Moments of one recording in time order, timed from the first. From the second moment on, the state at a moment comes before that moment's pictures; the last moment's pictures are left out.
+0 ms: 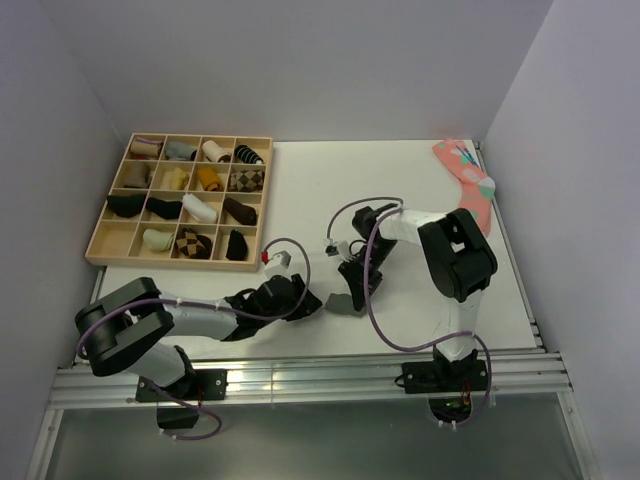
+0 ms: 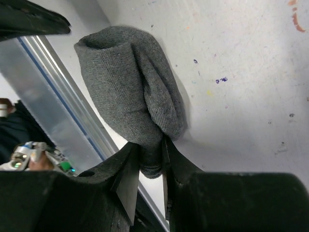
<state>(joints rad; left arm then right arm) -1.02 1.49 0.44 0.42 -0.18 -1.09 0.46 1.93 1.14 -0.98 -0.66 -0.50</state>
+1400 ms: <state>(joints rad) -1.35 1.66 0.54 0.44 -0.63 -1.71 0.45 2.00 1.18 -1.00 -0.73 -0.35</state>
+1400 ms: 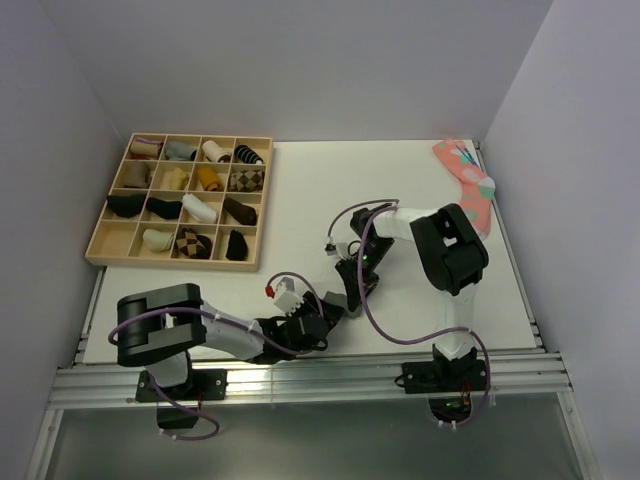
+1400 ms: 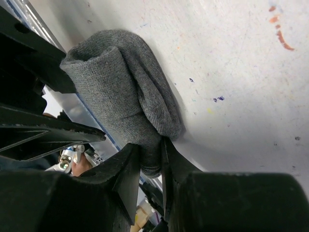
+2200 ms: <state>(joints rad) -1.34 1.73 0.58 0.44 -0.73 -1.84 0.45 2.12 1.29 -1.17 -0.86 -0.59</state>
